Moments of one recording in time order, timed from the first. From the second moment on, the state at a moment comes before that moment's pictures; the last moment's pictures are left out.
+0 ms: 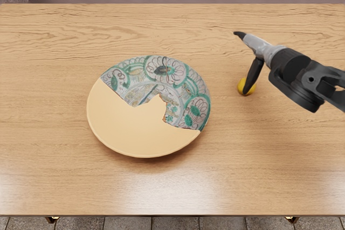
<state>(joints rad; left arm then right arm) -0.02 0.00 -0.01 0.00 0.10 0.18 0.60 1.04 -0.56 0.34 1.40 -1.09 -0.15 -0.61</state>
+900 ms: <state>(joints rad) -0.02 0.00 -0.01 0.00 0.10 0.18 0.60 0.94 -0.45 0.34 1.25 -1.16 -0.23 -0.61</state>
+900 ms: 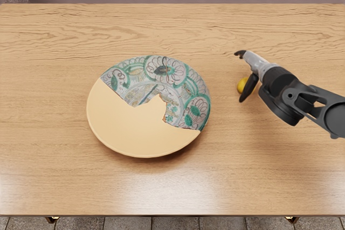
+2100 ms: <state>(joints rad) -0.02 0.00 -0.01 0.00 0.10 0.18 0.60 0.86 -0.42 0.34 1.22 -1.25 -0.37 -0.61</state>
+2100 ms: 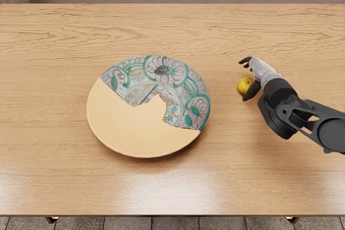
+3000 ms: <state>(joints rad) -0.02 0.00 -0.01 0.00 0.10 0.18 0.60 0.85 -0.41 0.34 1.22 -1.24 -0.36 -0.61</state>
